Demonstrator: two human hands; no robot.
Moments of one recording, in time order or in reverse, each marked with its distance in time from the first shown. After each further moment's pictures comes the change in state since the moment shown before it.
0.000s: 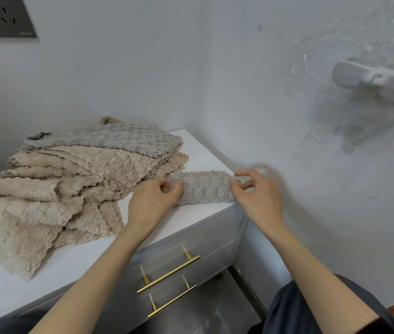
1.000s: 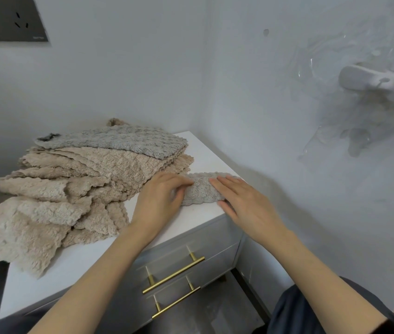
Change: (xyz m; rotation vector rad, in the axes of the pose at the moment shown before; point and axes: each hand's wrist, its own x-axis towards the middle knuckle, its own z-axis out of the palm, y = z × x) left_hand 0.000 -0.005 -0.004 0.138 0.047 0.443; right_hand -0.011 -0.005 0.004 -0.529 -0.299 -0.677
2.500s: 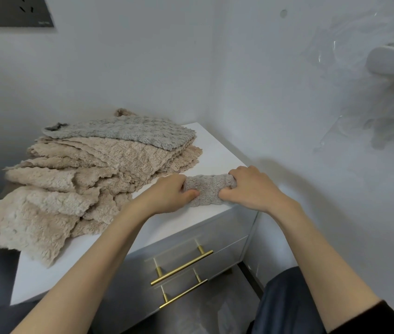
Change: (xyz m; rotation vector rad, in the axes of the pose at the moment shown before) left_hand 0.021 0.001 -0.018 0.026 -0.623 -0.225; right_hand 0.044 -0.003 -0.011 0.209 -0.236 0.272
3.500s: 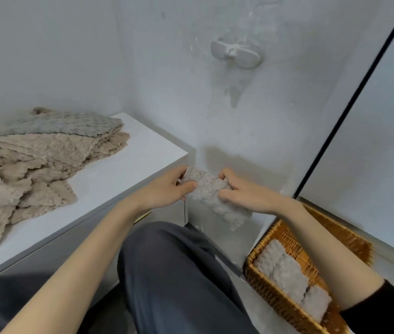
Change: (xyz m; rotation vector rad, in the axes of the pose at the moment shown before) left_hand -0.071 0.132 0.052 -0.525 -0.229 0.289; right_hand -0.204 0.047 -0.050 0.435 -0.216 0.185
